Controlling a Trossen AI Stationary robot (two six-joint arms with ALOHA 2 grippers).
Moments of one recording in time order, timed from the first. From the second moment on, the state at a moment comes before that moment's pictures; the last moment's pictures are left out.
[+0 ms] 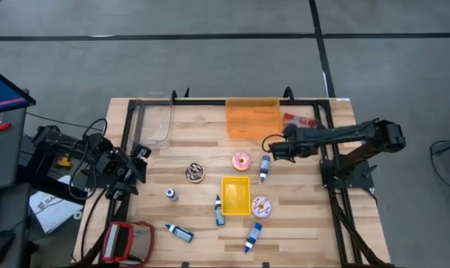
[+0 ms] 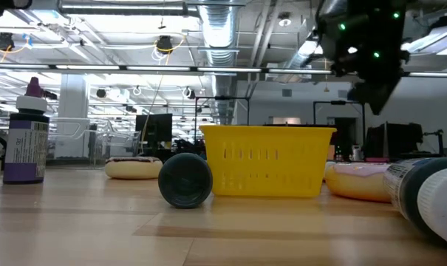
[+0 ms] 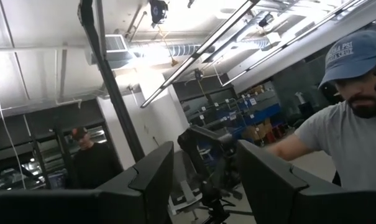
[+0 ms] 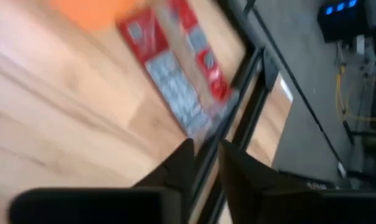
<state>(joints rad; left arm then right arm) -0.31 0.50 0.34 0.66 0.41 0.23 -0.05 1.43 0.96 -1.43 0.69 0.91</state>
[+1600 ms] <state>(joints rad) -0.38 0.57 0.34 0.77 0.38 0.28 -0.38 1.45 0.54 -0.83 0.67 0.84</state>
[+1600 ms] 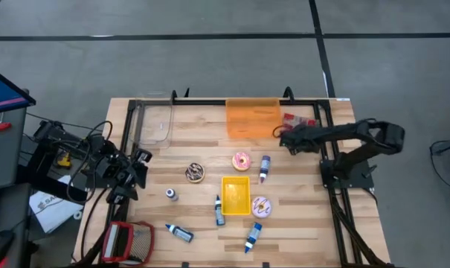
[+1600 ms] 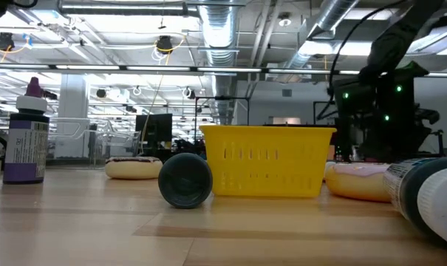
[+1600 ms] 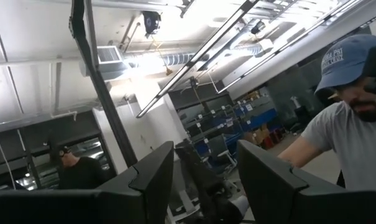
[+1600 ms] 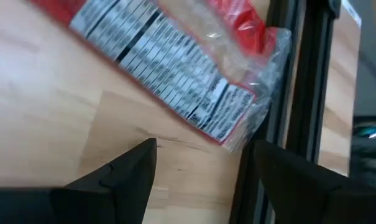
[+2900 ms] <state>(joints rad) -0.37 0.57 0.34 0.74 0.36 0.28 -0.60 1.71 0.68 -0.67 0.84 0.41</state>
